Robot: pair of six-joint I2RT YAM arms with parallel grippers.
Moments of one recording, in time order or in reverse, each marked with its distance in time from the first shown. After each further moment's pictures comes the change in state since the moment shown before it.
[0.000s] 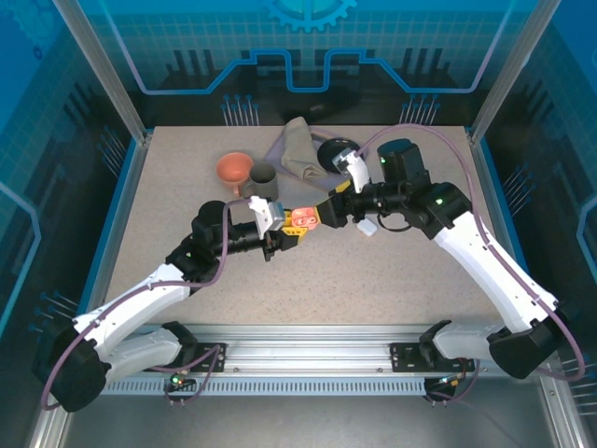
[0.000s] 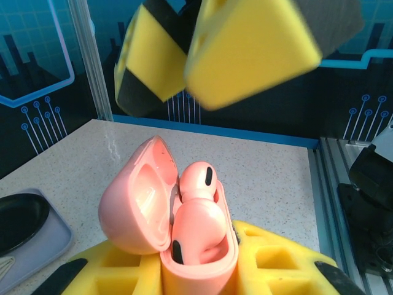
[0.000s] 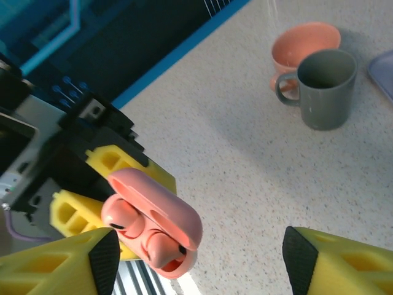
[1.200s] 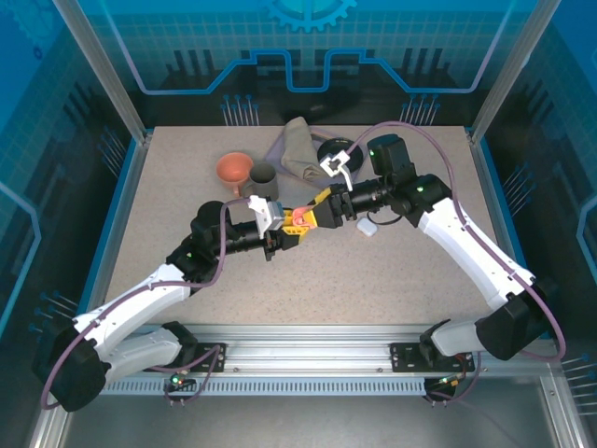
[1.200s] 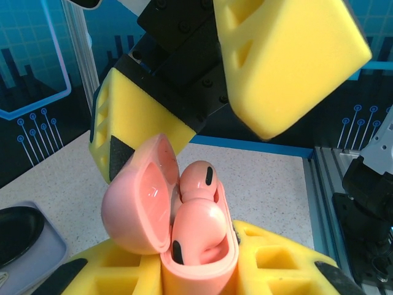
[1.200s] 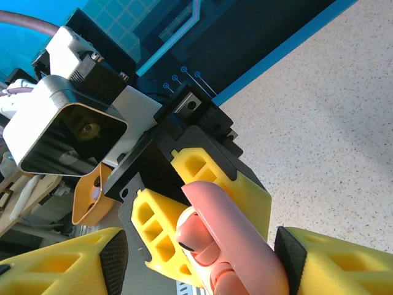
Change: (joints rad) left arm -0.006 0.002 0.000 0.042 0.008 -0.022; right arm -0.039 0.124 -0.019 0.090 -0.456 0.024
